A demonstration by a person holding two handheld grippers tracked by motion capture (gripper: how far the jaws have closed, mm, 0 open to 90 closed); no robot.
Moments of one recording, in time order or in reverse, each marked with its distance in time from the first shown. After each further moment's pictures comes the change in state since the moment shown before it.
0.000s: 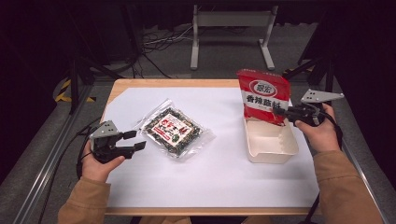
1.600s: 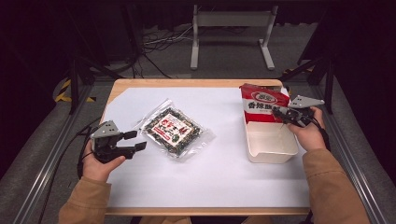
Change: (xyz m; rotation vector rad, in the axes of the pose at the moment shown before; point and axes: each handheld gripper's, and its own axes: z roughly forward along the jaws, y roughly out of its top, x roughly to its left) left arm -0.001 0.000 0.003 0.000 -0.011 -0.014; right arm -0.019 -0.038 0.037 0.135 -0.226 -0.072
